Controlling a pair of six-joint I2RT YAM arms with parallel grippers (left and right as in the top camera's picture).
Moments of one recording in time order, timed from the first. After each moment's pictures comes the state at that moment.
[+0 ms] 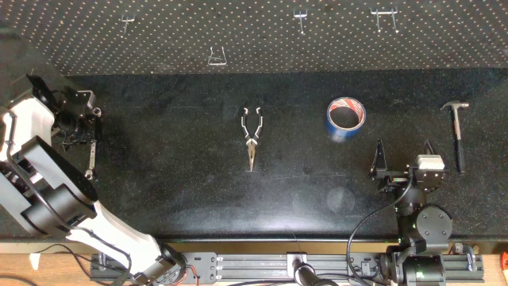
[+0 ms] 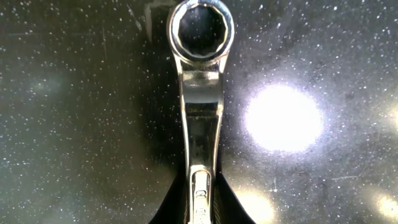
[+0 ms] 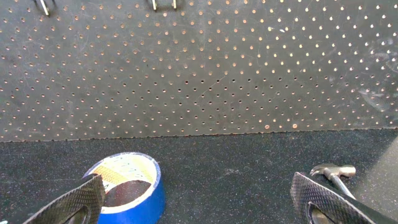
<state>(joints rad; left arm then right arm) 0.65 2.03 1.43 -0.88 0.08 0.60 0.00 0.01 0.01 -0.07 0.02 0.03</state>
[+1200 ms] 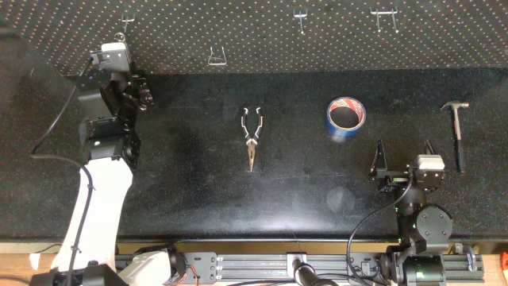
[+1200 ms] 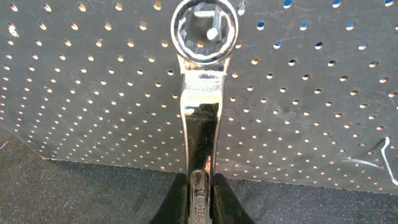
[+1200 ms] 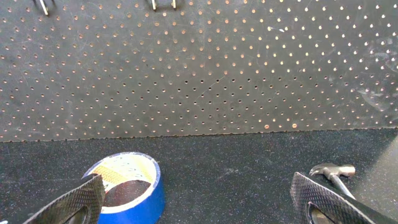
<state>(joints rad) 0.16 1.31 0.84 0.02 0.00 0.05 0.00 0.01 0.01 -0.07 0.02 0.03</state>
